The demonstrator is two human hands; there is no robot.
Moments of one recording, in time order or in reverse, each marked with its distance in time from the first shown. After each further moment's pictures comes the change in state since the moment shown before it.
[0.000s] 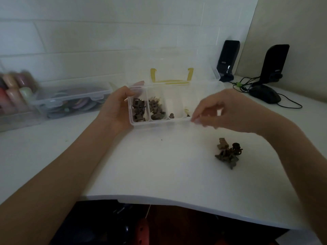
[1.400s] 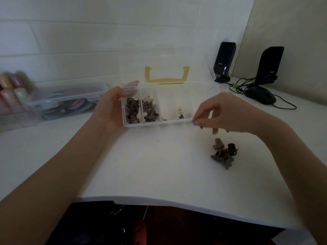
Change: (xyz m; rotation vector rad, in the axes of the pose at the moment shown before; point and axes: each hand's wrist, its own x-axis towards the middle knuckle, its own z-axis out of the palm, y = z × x) left_hand 0.003 0.005 -0.008 0.067 -0.029 0.019; right_hand 0.001 0.018 0.002 0.000 -0.045 0.207
